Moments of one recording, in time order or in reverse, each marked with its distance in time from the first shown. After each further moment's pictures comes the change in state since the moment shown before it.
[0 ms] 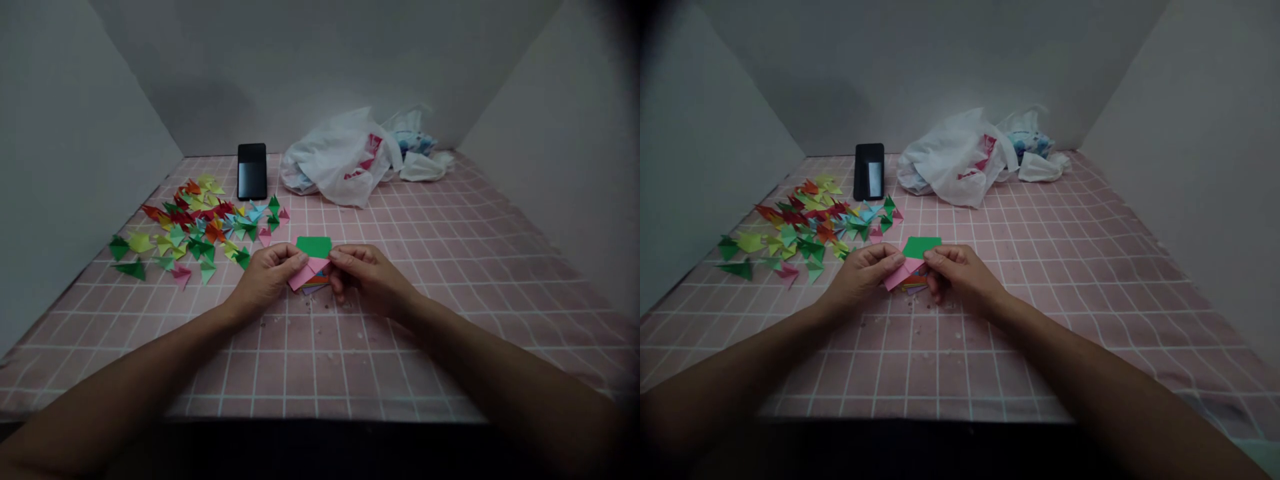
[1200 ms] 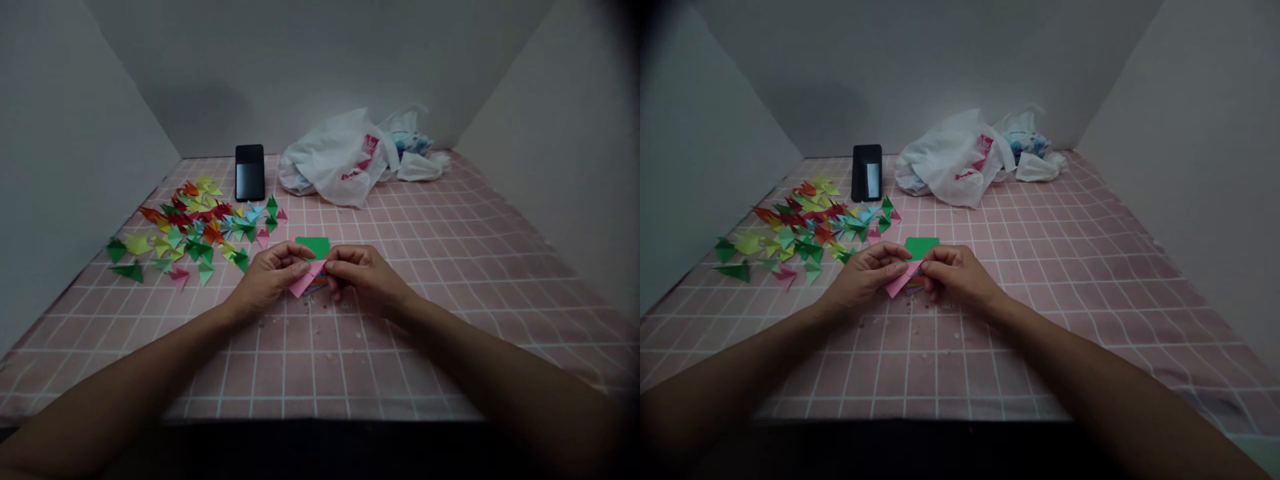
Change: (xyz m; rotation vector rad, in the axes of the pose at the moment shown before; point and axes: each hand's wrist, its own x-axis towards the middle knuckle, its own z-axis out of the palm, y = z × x) left_hand 0.002 -0.011 -0.001 -0.114 -0.072 0.001; right_hand -0.002 -0.002 0.005 -0.050 0.074 0.011
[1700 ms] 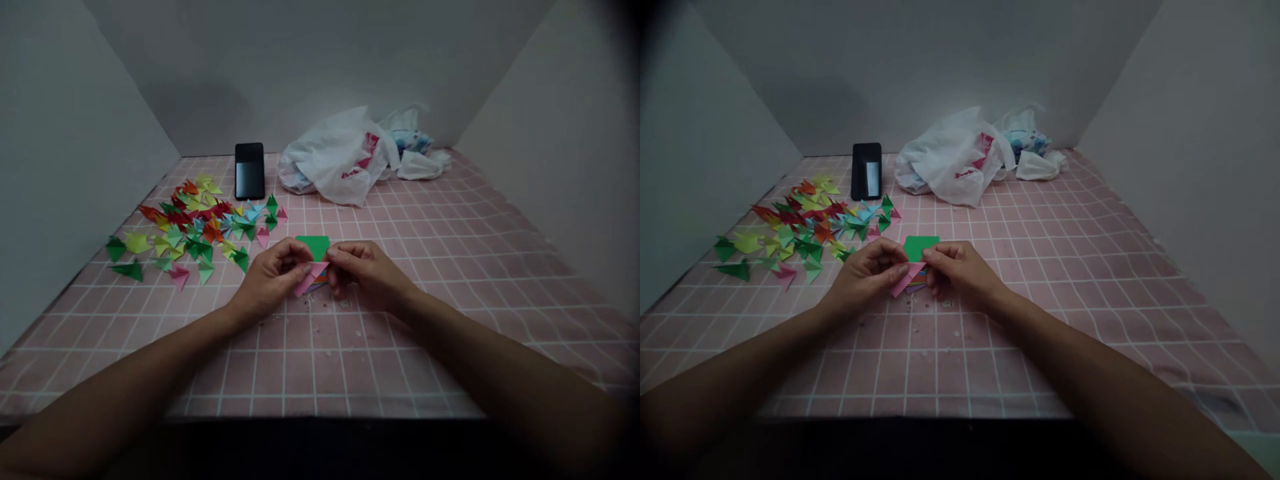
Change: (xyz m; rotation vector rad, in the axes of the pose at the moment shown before) left_hand -0.004 0.012 0.008 0.245 0.003 0.200; right_hand 0.005 0.003 -0.009 0.046 -0.038 0.025
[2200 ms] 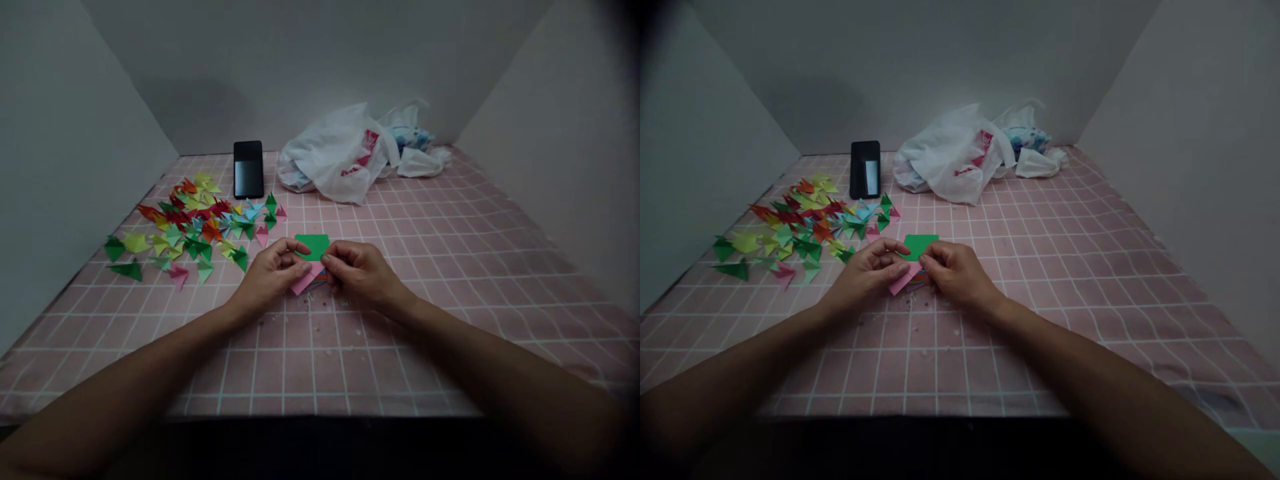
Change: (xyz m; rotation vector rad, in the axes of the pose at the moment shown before) left_hand 0.000 -0.008 -0.002 -0.109 -0.010 -0.207; right_hand -0.001 0.002 0.009 -0.479 0.152 -0.205
